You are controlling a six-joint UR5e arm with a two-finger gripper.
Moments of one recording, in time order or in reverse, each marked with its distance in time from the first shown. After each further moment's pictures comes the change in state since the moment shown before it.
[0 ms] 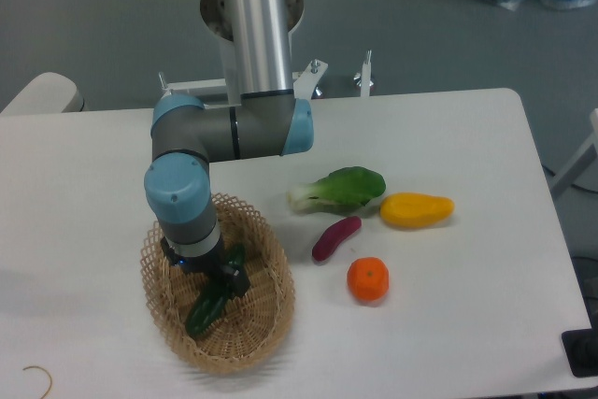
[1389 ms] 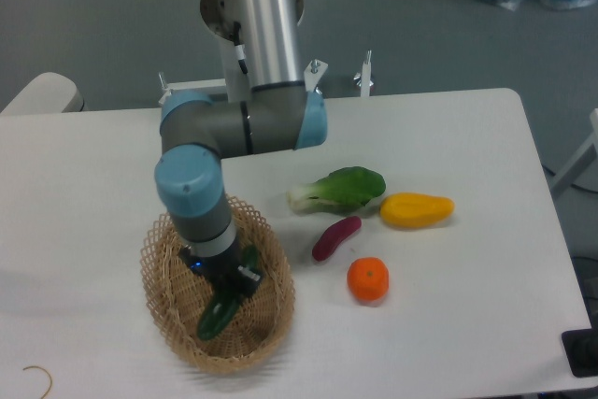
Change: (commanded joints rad) arm 0.132 0.121 0.090 -0.020 0.018 0.073
